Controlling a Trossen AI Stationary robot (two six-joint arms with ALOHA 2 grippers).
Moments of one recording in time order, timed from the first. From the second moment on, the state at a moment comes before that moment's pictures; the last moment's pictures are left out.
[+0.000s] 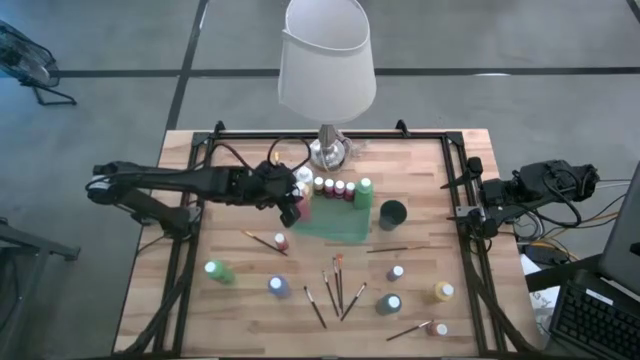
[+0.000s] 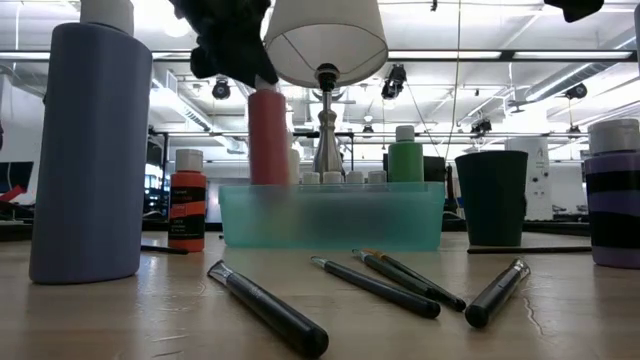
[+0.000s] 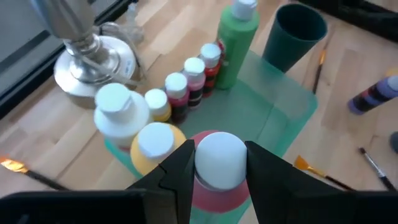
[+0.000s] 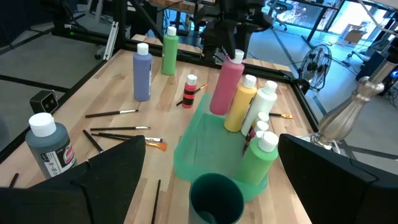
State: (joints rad) left arm 0.01 1.30 1.13 -0.57 -0.30 -0.44; right arm 0.33 0.32 0.85 -0.86 0.24 -0.05
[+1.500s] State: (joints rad) left arm 0.03 1.29 1.00 -0.42 -0.20 -0.30; right arm 0.33 0.32 0.85 -0.86 0.24 -0.05
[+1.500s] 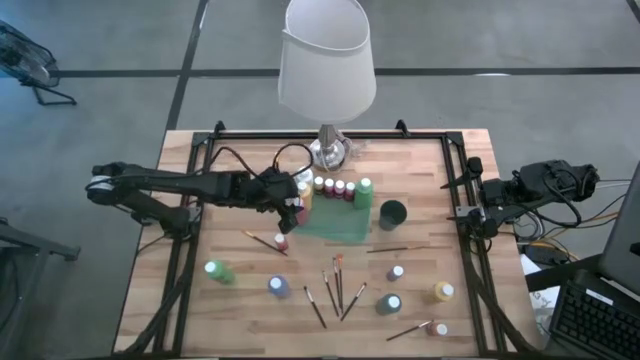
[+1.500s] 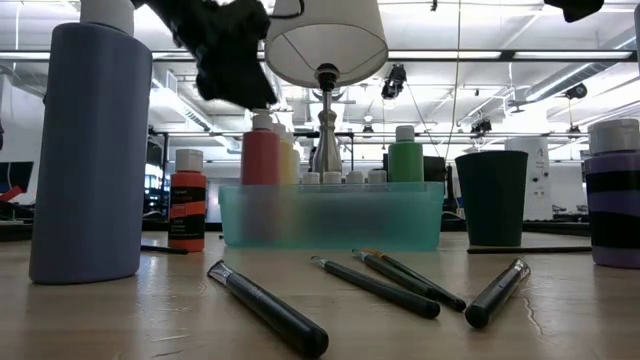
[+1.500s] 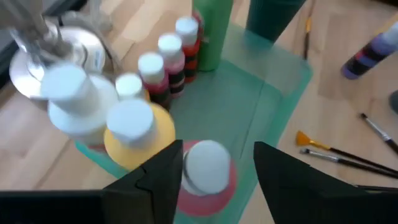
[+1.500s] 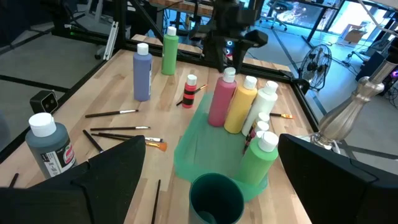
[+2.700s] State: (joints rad) left arm 0.41 0.94 1.00 -0.58 -0.52 -0.39; right arm 0.33 0.32 0.85 -0.86 0.24 -0.05
